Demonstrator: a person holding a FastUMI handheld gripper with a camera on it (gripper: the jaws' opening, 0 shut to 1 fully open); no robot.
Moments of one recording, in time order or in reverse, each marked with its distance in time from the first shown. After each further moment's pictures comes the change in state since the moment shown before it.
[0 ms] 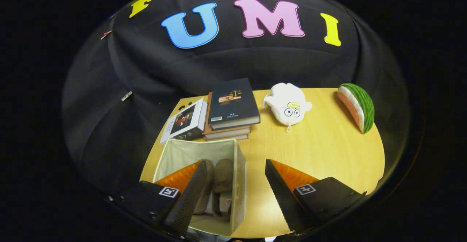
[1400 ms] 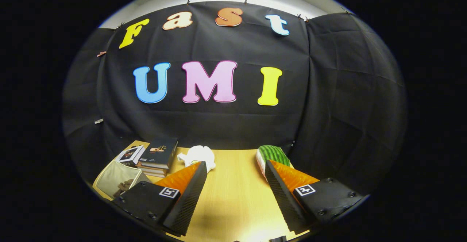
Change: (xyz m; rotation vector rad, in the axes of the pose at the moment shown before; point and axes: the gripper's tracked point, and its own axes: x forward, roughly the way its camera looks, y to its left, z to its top) arm -0.174 -0.288 0.113 -0.107 -0.476 -0.237
